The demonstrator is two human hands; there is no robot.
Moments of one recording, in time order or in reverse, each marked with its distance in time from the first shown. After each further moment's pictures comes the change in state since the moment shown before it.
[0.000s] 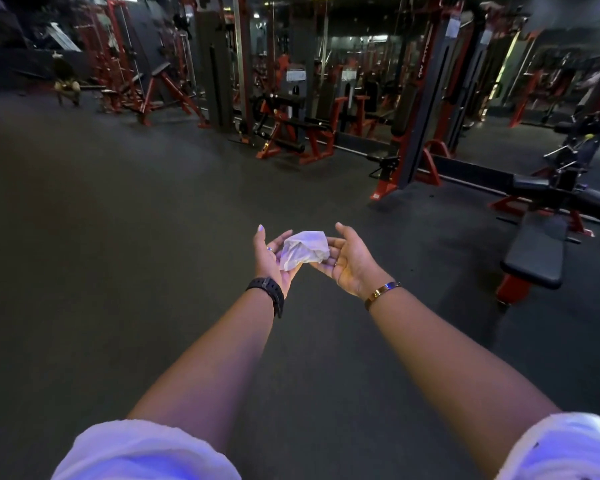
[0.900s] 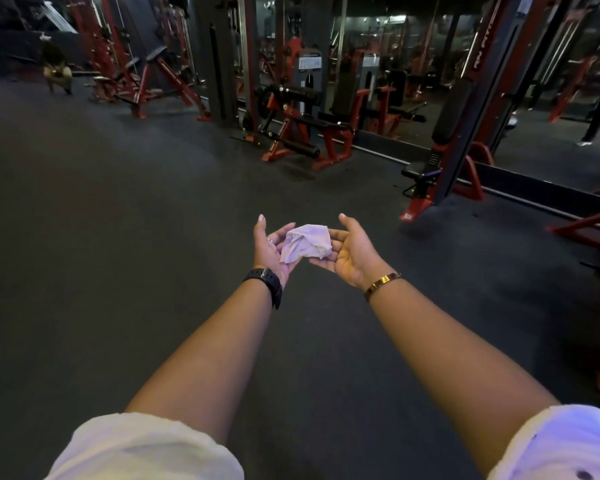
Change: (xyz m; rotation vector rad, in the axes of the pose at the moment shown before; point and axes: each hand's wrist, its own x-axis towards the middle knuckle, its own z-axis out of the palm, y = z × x) left_hand 0.673 0.131 0.045 -0.028 -0.010 -0.047; right_hand 0.666 -0.183 0.017 0.019 -0.012 0.053
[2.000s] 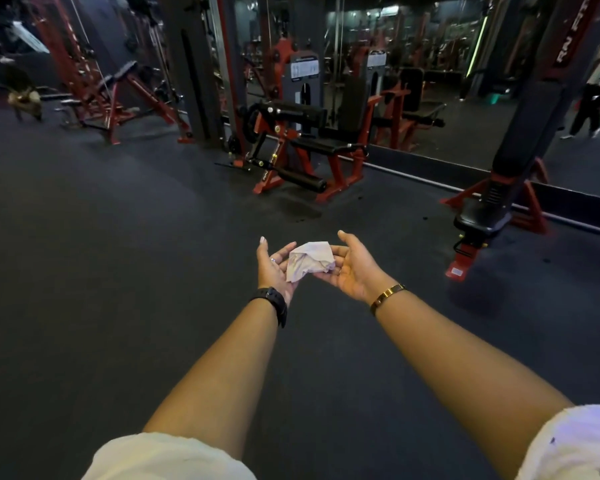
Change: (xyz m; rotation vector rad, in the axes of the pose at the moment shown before) left_hand 0.845 0.147 0.096 0.089 0.046 -0.054; right_hand 0.810 -0.283 -0.045 0.100 0.007 0.048
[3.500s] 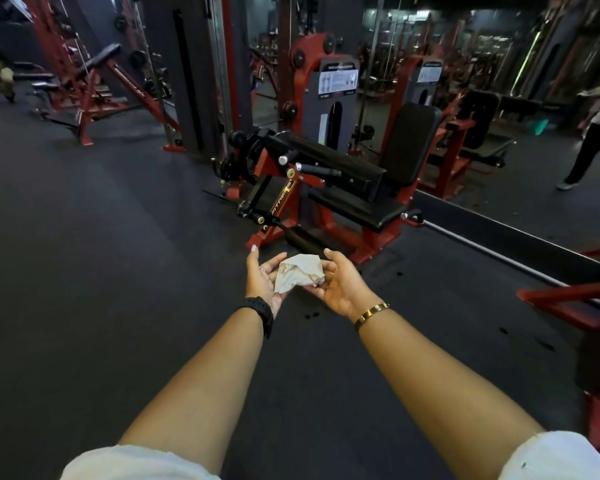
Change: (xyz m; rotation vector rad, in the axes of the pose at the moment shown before) left_hand 1.035 0.289 0.085 0.013 0.051 0.004; right_hand 1.011 -0.374 0.053 -0.003 0.042 0.040
